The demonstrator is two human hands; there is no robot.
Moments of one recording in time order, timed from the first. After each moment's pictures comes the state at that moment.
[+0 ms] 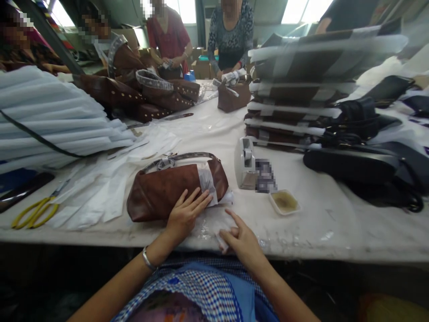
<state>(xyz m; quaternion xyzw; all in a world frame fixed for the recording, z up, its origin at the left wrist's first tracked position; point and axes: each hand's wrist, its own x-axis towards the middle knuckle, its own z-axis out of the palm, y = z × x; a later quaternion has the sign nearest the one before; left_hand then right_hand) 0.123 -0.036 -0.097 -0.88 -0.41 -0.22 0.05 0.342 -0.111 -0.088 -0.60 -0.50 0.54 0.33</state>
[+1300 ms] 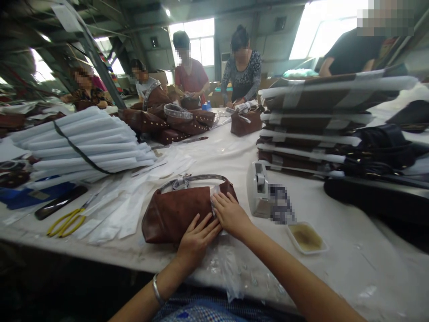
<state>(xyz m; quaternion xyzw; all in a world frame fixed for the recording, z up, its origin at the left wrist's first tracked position) 0.125 -0.033 -0.112 -0.87 -0.41 -0.26 0.12 0.310 0.050 -0.066 -0.38 -0.91 -0.01 0.16</state>
